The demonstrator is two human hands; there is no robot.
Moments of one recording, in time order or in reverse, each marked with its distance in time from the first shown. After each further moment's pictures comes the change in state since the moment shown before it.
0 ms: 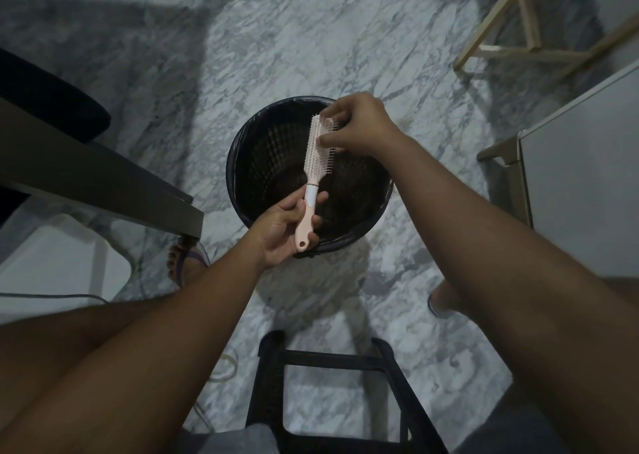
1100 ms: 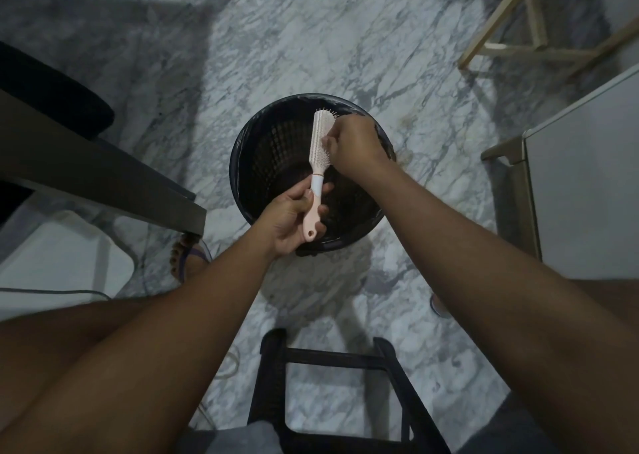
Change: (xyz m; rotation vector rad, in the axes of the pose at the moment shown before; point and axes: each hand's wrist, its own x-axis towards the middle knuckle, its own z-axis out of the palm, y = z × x) left_hand 0.006 0.007 0.018 0.014 0.068 0.037; right_hand -0.015 -0.001 0.034 -0.261 0.128 0.007
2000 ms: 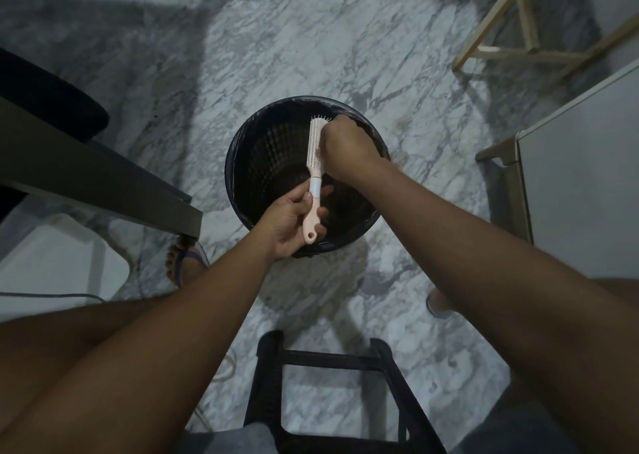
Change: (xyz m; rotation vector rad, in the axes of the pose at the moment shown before) left_hand 0.001 -0.005 0.007 -0.006 -0.005 -0.003; right_hand -0.002 -0.007 0.000 -0.346 -0.071 -0.147
